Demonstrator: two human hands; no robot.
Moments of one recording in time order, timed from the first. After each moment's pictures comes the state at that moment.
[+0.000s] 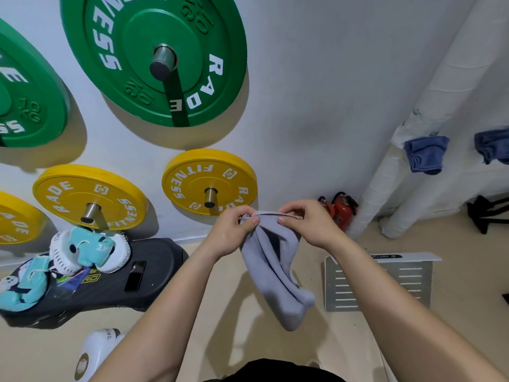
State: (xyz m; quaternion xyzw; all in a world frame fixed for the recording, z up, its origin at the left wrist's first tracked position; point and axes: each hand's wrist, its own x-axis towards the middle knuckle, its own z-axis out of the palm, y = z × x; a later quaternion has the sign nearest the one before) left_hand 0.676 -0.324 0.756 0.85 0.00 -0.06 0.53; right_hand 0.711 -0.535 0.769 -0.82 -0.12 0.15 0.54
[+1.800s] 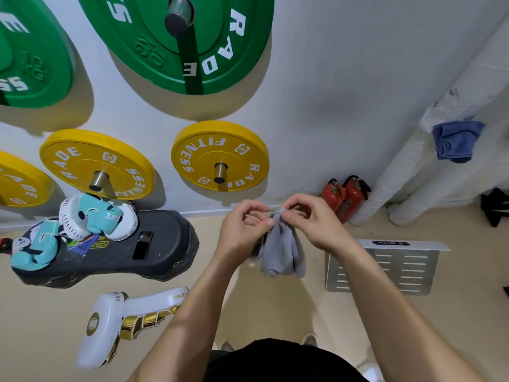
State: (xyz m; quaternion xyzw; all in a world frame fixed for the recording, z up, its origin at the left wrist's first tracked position) left_hand 0.627 -0.328 0.731 0.76 0.12 0.01 0.64; right_hand 0.683 -0.505 0.753 -0.78 -0.16 0.16 0.58
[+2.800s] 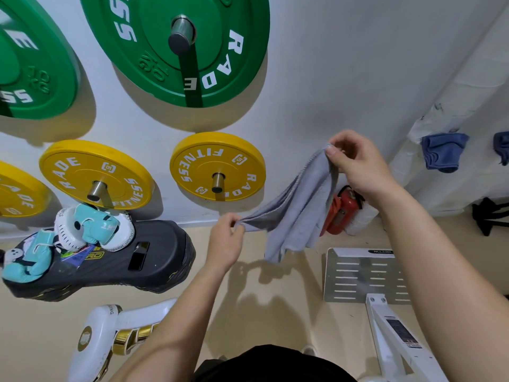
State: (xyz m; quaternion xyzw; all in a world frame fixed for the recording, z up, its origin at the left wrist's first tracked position) left_hand 0.640 -0.301 0.678 0.86 0.16 0.07 0.47; right_hand 0.750 -0.550 0.835 -0.79 -0.15 0.00 0.59
